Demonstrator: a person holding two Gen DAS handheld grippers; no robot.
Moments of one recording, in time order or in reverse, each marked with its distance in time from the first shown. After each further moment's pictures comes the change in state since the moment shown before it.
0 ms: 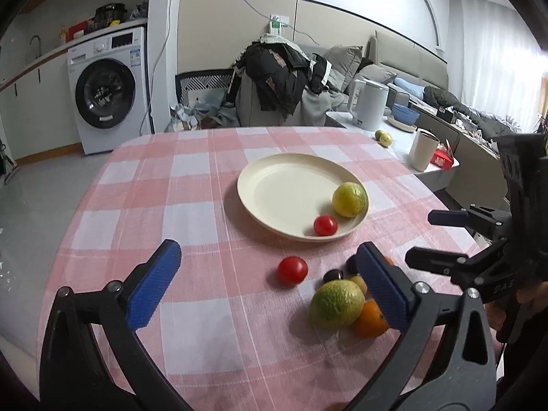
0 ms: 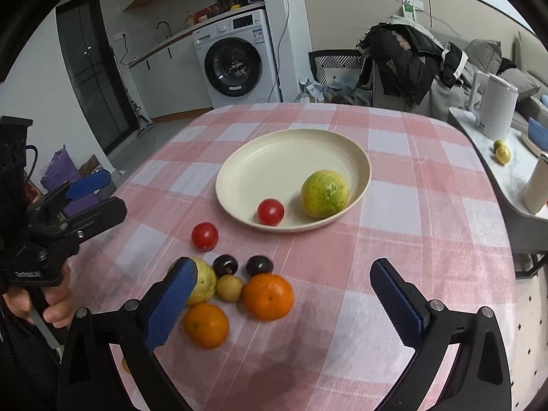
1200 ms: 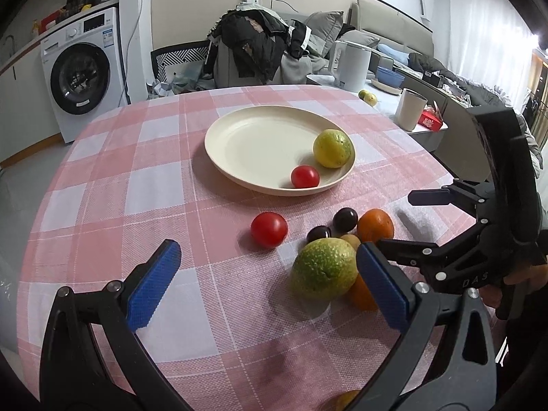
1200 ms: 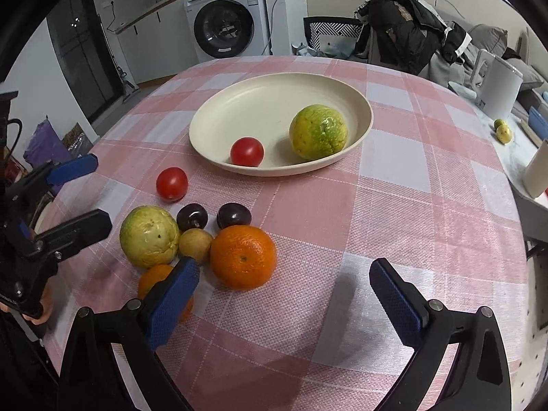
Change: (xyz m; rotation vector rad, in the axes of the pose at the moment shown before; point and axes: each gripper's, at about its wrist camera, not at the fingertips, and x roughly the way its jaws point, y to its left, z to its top) left arm 0.042 -0.019 -0.023 0.058 0.135 -0.066; right arm 0.044 -0.005 -0.025 -0.026 0.155 -0.062
